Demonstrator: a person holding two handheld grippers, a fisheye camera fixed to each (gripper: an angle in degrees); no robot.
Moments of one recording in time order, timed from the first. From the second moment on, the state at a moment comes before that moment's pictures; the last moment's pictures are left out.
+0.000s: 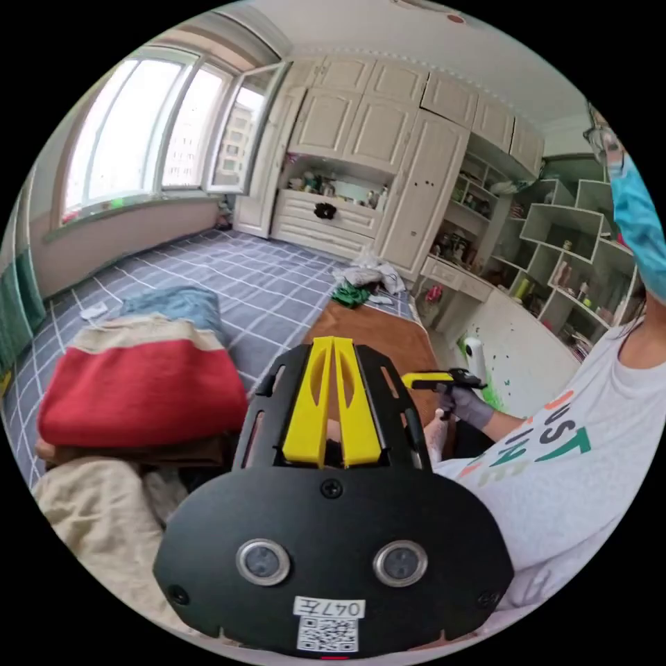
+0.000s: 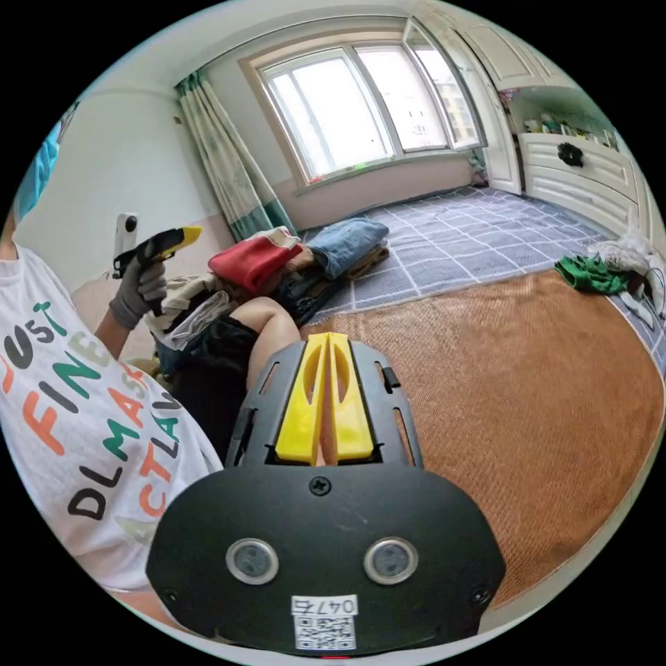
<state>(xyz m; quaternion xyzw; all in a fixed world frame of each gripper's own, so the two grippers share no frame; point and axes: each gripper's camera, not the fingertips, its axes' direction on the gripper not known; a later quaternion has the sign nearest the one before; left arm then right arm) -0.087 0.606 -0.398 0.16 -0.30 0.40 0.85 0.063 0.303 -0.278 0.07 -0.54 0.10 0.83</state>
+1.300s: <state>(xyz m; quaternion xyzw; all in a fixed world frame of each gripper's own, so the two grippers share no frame) 0.138 0.612 -0.388 0.15 -0.39 0.31 0.85 0.091 0.108 -0.262 -0.11 -0.31 0.06 0.94</state>
